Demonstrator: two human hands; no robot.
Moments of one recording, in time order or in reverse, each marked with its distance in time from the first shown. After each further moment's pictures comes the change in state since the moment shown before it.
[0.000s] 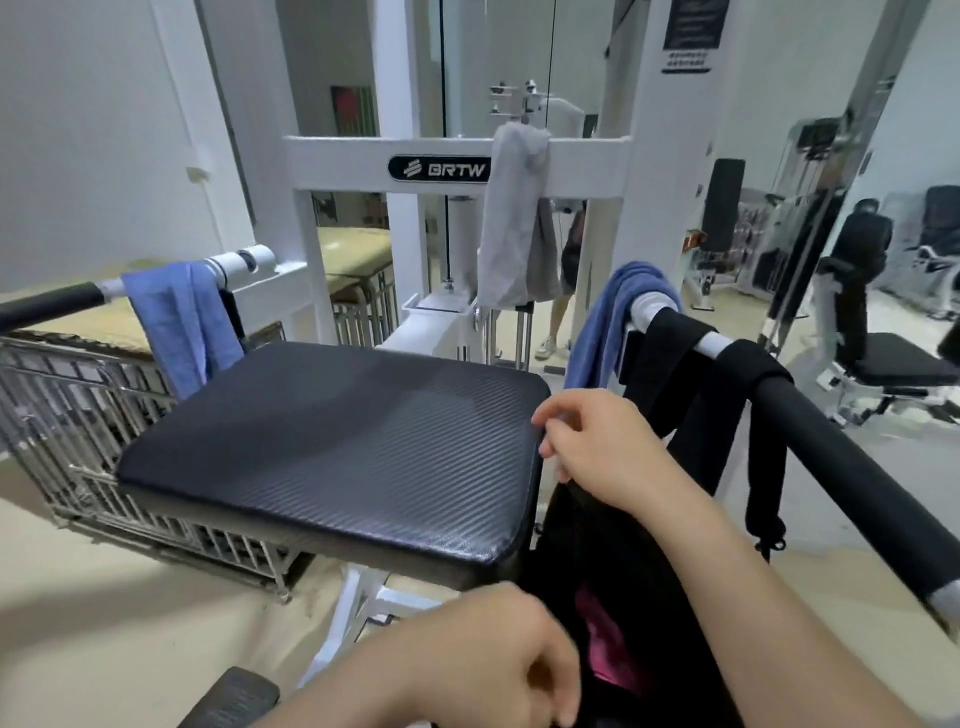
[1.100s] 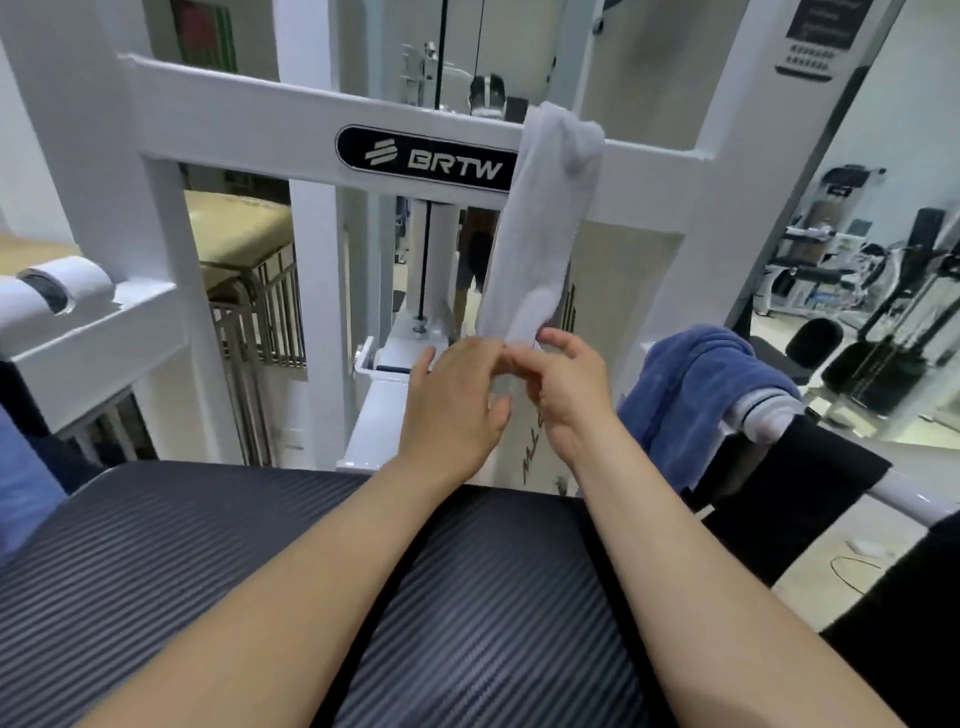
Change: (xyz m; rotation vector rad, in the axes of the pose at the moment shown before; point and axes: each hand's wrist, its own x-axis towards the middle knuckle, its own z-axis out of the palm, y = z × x) left_hand 0.220 -0.242 -0.199 0.070 0.989 0.077; right_hand 0.284 -0.017 0.071 0.962 0.470 0.314
